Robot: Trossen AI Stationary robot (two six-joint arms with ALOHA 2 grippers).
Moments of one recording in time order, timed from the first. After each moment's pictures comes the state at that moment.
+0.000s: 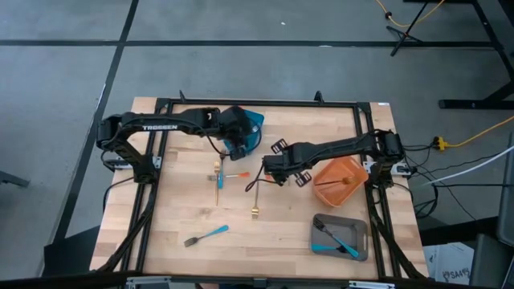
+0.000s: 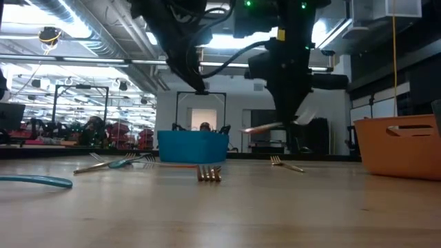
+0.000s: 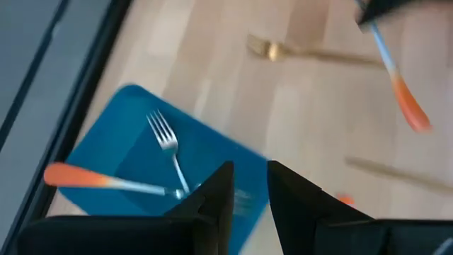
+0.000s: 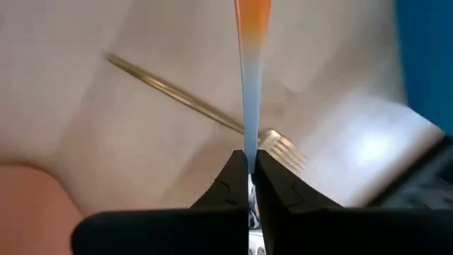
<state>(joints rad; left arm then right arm) 0.27 1.57 1.25 -0.61 -0.11 0.08 0.05 1.89 1.46 -1.09 0.35 -0.62</state>
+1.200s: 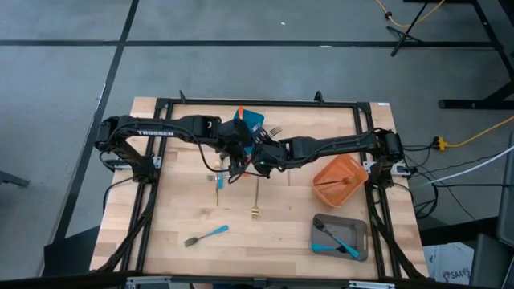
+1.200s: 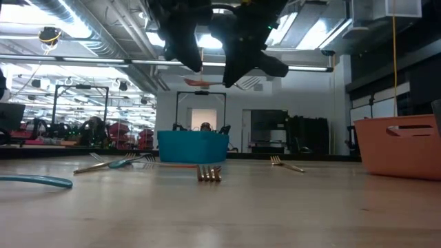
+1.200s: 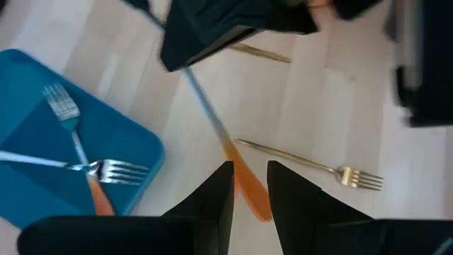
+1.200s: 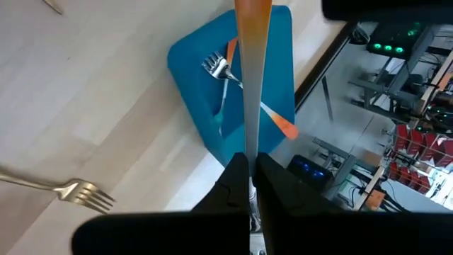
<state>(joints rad) 0.12 1.56 1.34 -0.77 0.01 -0.19 0.05 1.88 1.60 -0.74 0.59 -1.01</state>
